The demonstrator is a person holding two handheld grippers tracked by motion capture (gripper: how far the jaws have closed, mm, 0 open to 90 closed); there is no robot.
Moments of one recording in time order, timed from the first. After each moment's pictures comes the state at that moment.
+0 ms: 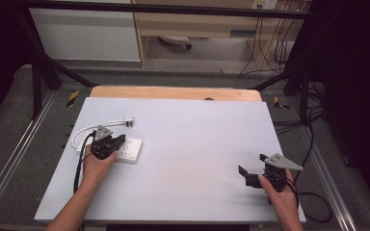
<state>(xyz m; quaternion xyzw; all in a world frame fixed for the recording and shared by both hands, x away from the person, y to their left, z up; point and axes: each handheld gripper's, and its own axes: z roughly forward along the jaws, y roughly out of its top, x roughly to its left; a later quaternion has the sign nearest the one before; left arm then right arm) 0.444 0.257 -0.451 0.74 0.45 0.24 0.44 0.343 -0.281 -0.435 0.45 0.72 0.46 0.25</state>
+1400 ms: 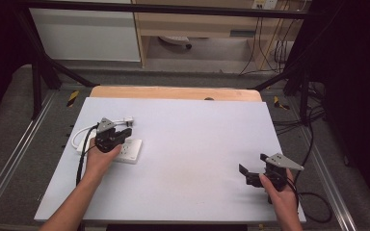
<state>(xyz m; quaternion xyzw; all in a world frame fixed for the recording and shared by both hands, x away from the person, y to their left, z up) 0.457 0.243 -0.427 0.74 0.44 0.22 0.47 0.345 -0.284 -0.436 0.46 0.71 0.47 0.25</state>
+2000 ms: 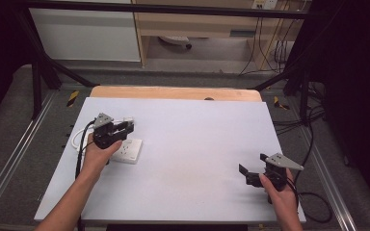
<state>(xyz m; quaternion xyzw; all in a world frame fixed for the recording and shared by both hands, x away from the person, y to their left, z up) 0.458 0.244 -0.408 0.72 0.44 0.22 0.49 0.346 -0.284 -0.437 0.46 0.71 0.47 0.25</state>
